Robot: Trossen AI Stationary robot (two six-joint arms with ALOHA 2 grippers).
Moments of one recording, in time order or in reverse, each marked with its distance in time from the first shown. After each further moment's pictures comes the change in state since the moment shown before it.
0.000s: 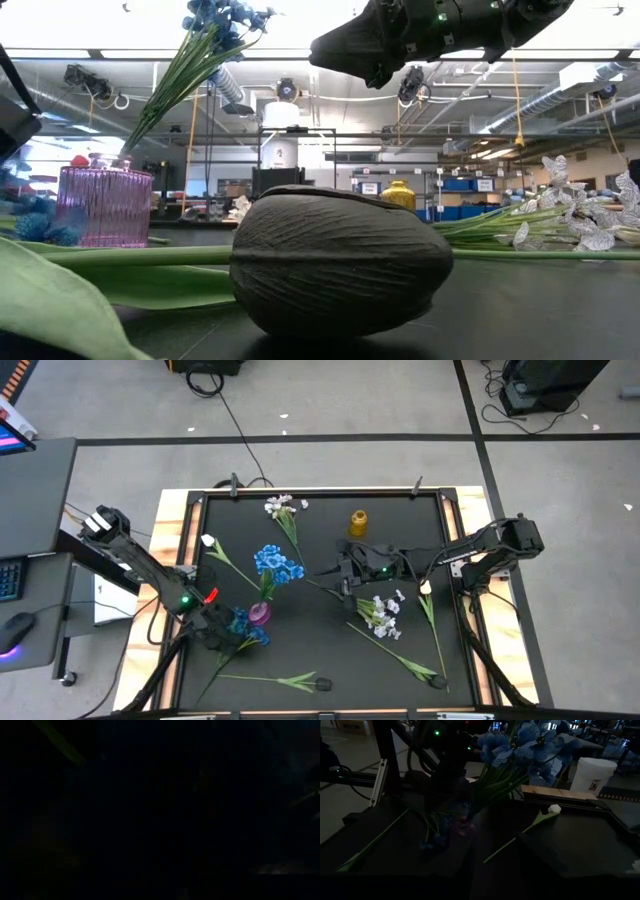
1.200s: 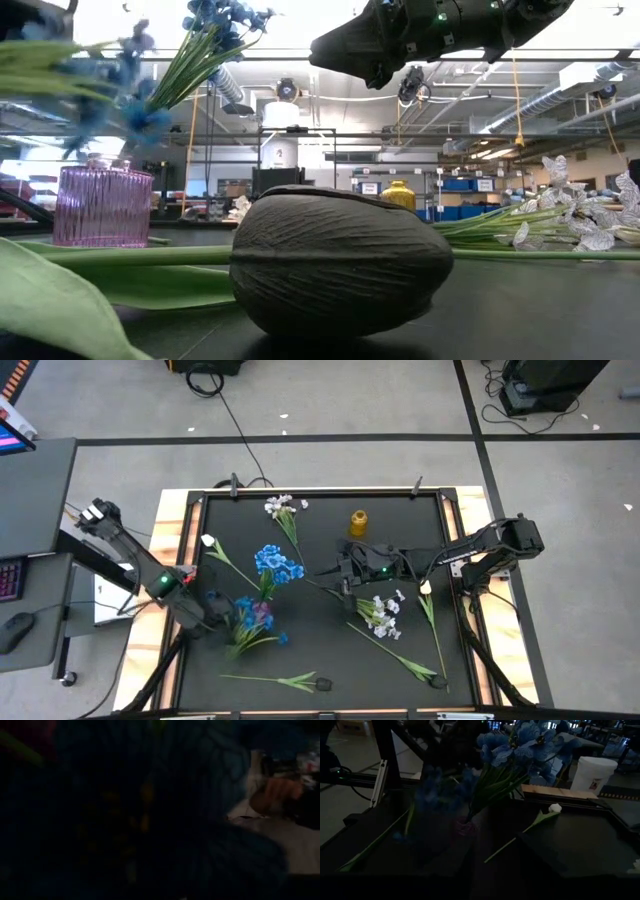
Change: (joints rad) left arm 0.000 -0.363 0.000 0.058 -0.246 0.449; right arm 0.000 0.000 0.000 -0.001 0.000 0.008
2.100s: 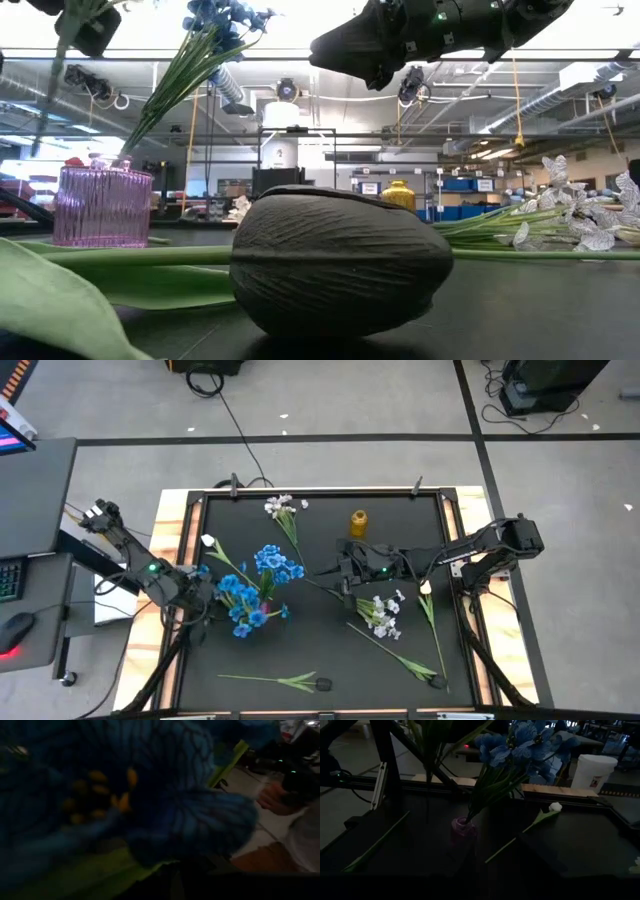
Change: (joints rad) left arm 0.000 -0.193 0.000 0.233 -0.385 1.081; right arm 0.000 0.000 0.000 0.001 0.003 0.021
